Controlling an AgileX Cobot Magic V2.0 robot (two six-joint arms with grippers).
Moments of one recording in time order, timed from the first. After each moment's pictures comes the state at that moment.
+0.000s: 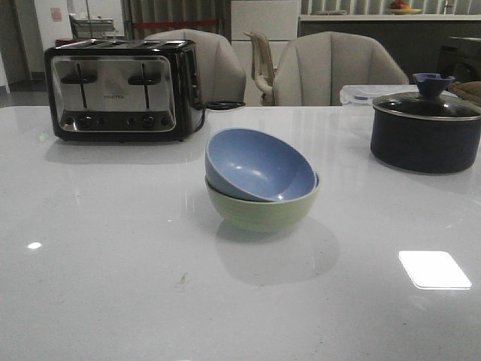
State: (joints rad) left arm -0.52 0.45 -0.46 0.02 0.47 0.14; right arm 0.40 0.78 -0.67 0.03 0.78 0.03
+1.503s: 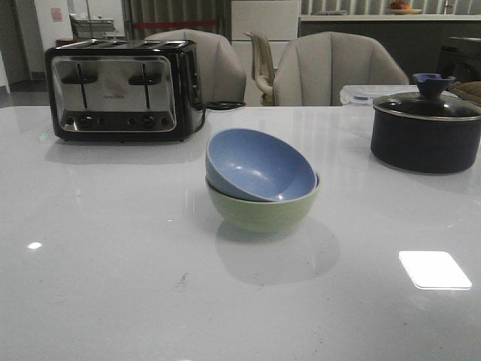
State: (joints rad) left arm -0.11 0.00 0.00 0.06 0.09 -0.05; right arm 0.40 0.78 -0.67 0.03 0.78 0.03
